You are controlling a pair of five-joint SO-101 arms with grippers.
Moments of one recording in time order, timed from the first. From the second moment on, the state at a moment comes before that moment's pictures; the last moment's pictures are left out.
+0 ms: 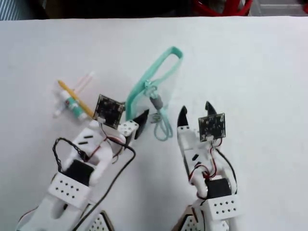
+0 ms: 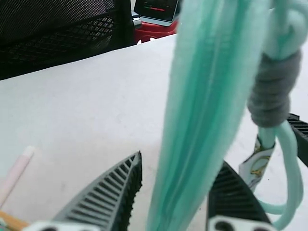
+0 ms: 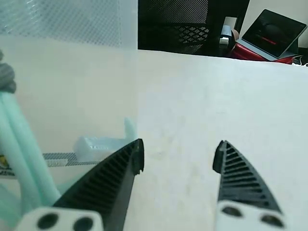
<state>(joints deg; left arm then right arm) 18.9 -63.9 77.7 20.4 -0.7 -14.2 -81.8 92.7 13.7 4.0</state>
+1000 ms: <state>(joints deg) 18.8 -63.9 77.2 20.4 -0.5 -14.2 -81.8 92.8 13.7 4.0</state>
